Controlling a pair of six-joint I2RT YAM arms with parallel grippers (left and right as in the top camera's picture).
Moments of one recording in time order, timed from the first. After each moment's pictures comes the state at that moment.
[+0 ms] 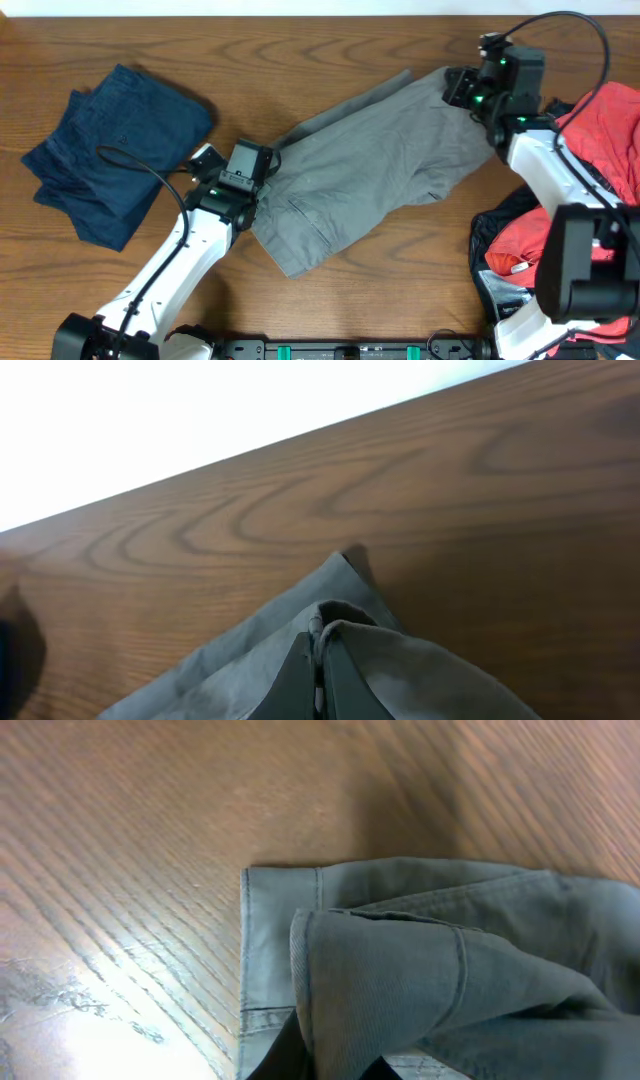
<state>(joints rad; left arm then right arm) -0.36 1.38 0.81 -0.59 -0.34 -1.12 0.01 1.81 1.16 0.08 -0.32 0.38</state>
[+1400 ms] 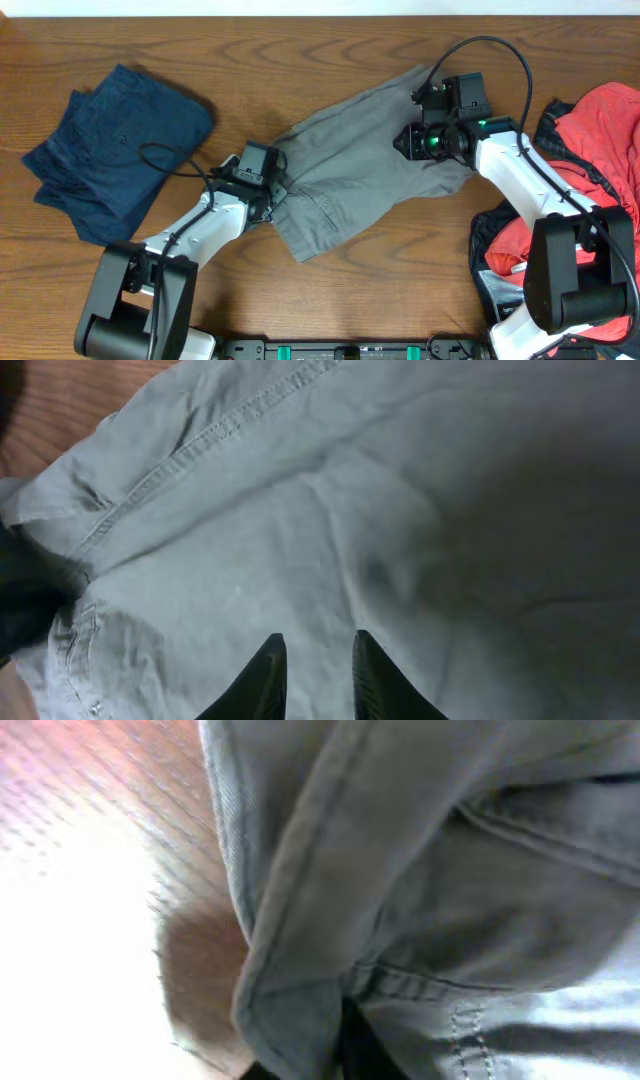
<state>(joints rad) -0.33 1.63 0.76 -0.34 -0.02 -1.09 0.19 1.78 1.17 -0.48 -0.41 0.17</state>
